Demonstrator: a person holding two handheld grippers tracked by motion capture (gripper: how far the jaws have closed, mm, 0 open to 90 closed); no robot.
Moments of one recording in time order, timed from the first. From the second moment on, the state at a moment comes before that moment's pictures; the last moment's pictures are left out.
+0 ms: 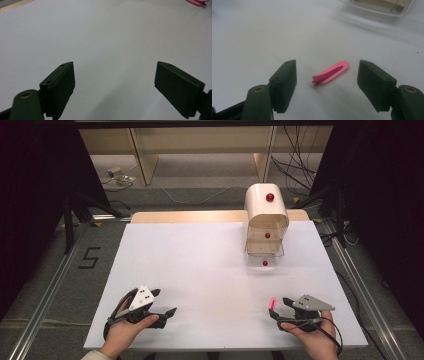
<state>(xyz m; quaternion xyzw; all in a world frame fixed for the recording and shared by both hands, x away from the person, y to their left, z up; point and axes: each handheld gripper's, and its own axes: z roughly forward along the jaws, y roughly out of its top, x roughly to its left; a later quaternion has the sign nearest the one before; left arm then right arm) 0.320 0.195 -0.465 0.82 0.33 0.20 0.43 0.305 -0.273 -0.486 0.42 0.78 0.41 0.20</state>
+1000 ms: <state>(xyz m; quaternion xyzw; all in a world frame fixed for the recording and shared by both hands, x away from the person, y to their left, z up) 0.322 0.200 -0.467 0.82 0.34 0.21 0.42 0.317 -0.259 -0.494 0.45 0.79 0.37 0.19</state>
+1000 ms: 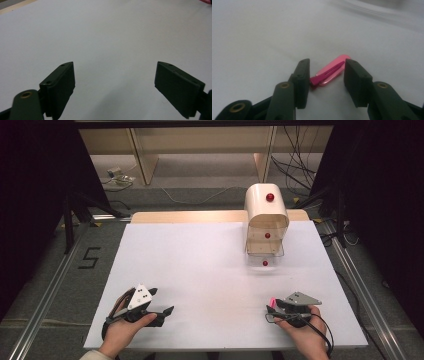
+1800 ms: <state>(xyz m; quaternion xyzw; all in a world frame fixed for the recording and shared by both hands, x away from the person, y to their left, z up) 0.322 0.198 -0.467 0.82 0.34 0.21 0.42 0.320 -0.267 -0.494 0.45 0.79 0.38 0.17</state>
